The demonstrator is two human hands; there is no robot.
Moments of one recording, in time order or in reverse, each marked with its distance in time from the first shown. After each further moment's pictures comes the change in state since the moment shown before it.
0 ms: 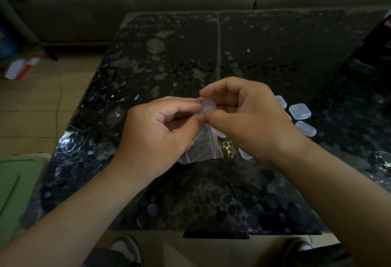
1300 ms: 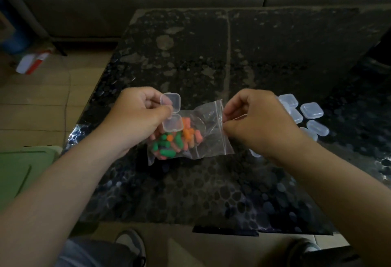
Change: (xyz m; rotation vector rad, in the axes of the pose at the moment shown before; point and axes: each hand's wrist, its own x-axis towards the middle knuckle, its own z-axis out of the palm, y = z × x) left_hand 0.028 -0.034 -0.048 0.246 0.003 -0.559; right_hand 0.004 0.014 0.003 -0.436 0.080 0.157
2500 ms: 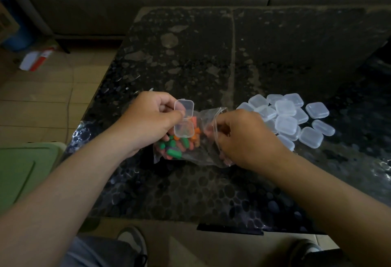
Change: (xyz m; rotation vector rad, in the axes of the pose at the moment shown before) left_hand -0.004 0.001 0.006 0.043 -0.129 -0.001; right_hand 0.000 0.010 0.032 -0.297 -0.125 -0.131
